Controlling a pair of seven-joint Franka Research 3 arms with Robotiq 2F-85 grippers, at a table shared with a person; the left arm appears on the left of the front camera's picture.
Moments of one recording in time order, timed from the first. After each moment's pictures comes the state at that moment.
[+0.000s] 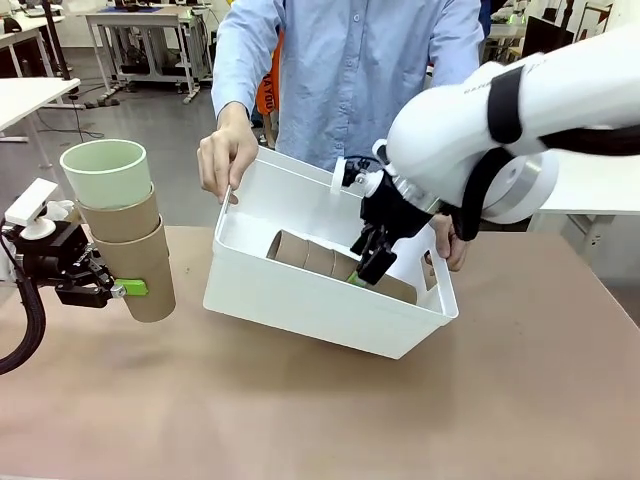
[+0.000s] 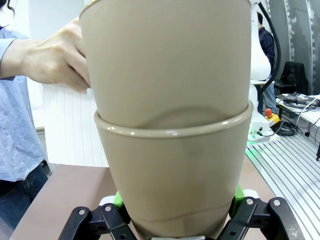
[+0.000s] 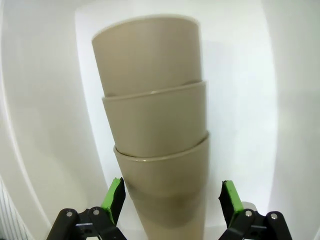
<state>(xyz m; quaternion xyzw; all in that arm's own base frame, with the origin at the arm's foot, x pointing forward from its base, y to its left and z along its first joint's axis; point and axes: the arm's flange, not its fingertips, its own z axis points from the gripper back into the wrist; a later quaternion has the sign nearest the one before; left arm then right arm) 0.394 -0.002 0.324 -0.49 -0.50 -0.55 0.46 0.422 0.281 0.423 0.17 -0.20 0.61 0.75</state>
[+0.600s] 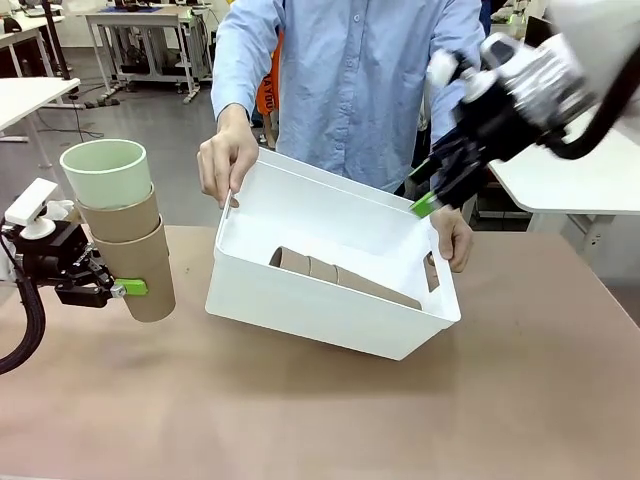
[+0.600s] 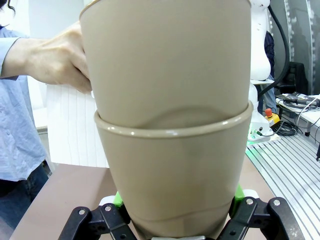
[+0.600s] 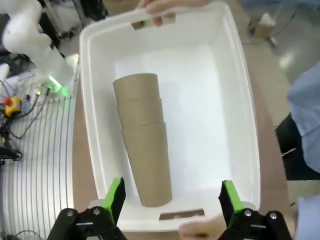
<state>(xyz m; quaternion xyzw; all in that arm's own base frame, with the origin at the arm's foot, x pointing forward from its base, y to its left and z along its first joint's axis) 0.395 -0.002 0.324 -0.49 -0.50 -0.55 0.46 0.409 0.163 0.543 0.23 -0.28 0.59 0.72</state>
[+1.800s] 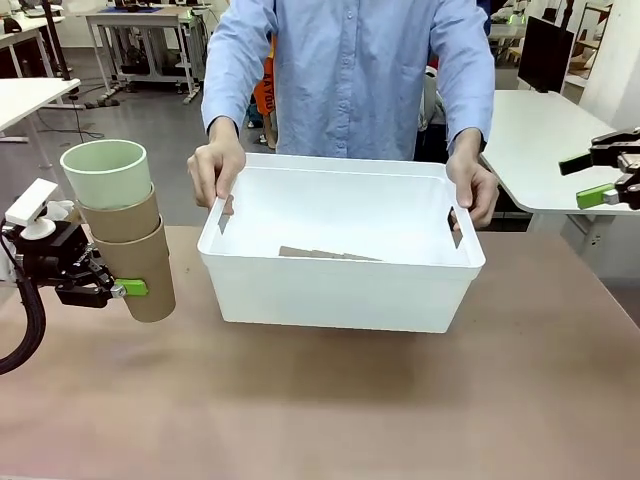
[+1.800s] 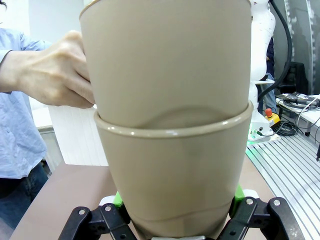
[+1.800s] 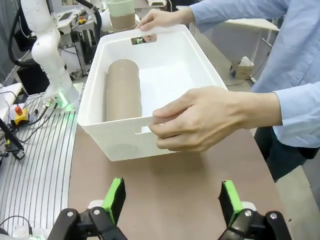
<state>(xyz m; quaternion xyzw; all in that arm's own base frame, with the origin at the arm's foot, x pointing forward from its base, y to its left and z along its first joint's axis) 0.395 -0.002 0.324 -0.49 -0.50 -0.55 0.46 0.391 -0.051 0.515 0.31 -0.39 0.54 0.68</state>
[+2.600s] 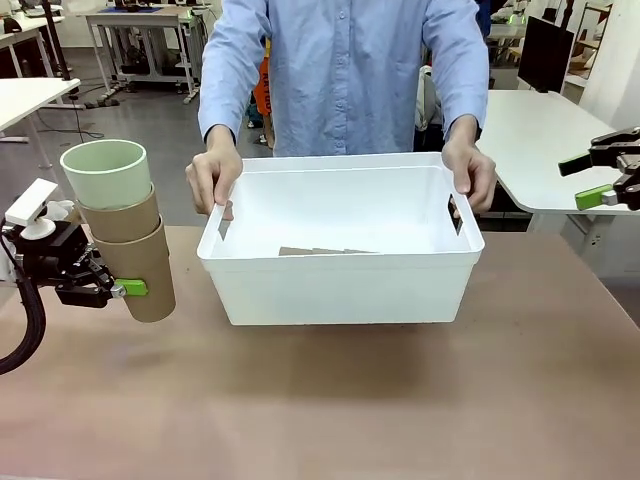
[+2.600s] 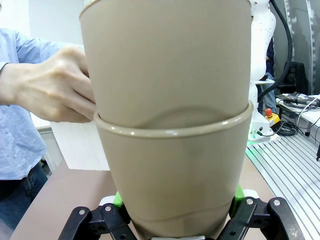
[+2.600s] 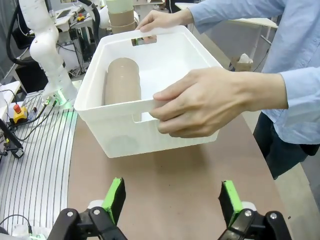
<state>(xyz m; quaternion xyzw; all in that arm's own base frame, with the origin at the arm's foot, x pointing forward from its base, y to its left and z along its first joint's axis) 0.395 -0.002 0.324 -0.49 -0.50 -0.55 0.46 0.391 -0.051 0.515 0.31 -0.39 0.54 0.68</state>
